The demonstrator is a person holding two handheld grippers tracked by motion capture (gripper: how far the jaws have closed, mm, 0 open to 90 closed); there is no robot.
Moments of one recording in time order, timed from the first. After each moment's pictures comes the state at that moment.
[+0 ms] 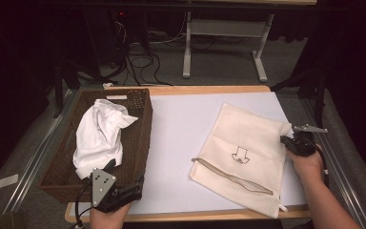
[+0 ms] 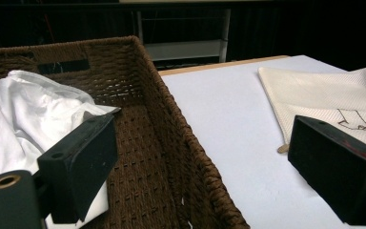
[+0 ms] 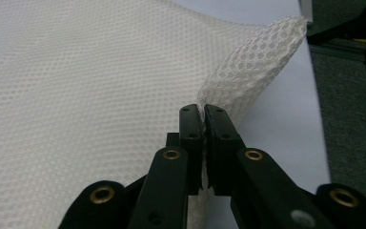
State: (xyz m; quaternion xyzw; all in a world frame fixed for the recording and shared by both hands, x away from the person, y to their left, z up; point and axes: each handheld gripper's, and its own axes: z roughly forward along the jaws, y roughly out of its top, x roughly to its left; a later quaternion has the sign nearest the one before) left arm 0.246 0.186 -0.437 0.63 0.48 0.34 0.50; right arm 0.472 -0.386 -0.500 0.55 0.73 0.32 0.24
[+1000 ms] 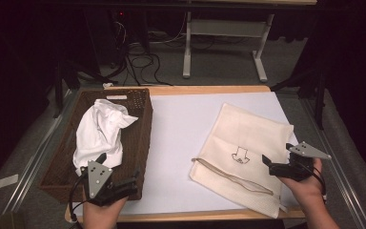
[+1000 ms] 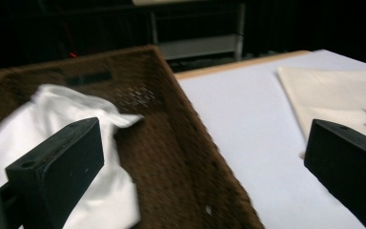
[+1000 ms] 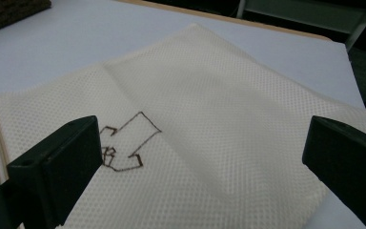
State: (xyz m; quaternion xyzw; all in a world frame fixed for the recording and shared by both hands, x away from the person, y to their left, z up) left arm 0.252 0.196 -0.411 0.63 0.49 0.38 0.46; right arm 0.372 -0.325 -0.456 0.44 0.75 0.41 0.28
